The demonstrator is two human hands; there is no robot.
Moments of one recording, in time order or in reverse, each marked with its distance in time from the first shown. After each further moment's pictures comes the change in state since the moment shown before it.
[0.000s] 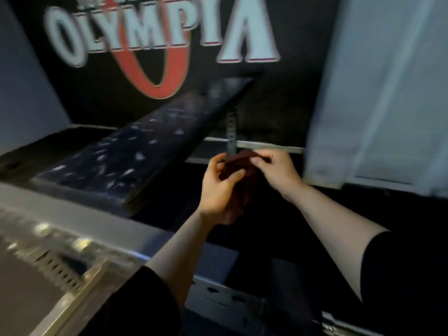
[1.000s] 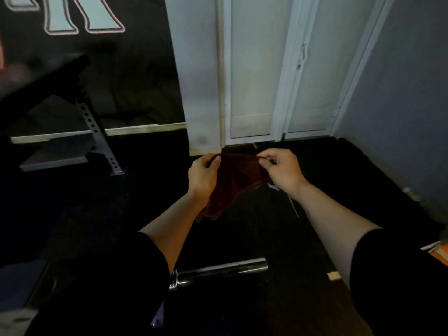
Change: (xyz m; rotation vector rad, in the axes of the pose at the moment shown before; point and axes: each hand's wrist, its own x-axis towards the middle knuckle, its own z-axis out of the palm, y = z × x) left_hand -0.145 -0.034 0.456 0.276 -0.353 -0.092; right_hand -0.229 0.141 -0.461 -0.306 0.370 0.391
